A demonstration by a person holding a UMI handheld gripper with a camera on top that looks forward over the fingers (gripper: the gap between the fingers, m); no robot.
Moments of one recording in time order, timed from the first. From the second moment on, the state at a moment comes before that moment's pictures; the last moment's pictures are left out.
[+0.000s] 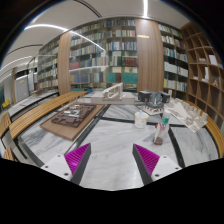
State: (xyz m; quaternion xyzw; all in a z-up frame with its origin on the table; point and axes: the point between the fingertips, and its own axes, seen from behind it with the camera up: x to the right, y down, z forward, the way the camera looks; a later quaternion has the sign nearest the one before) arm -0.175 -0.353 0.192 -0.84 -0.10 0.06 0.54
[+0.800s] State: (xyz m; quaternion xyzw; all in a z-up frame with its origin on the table) arm 0.062 -0.095 0.090 -0.80 -0.01 -0.06 0.60
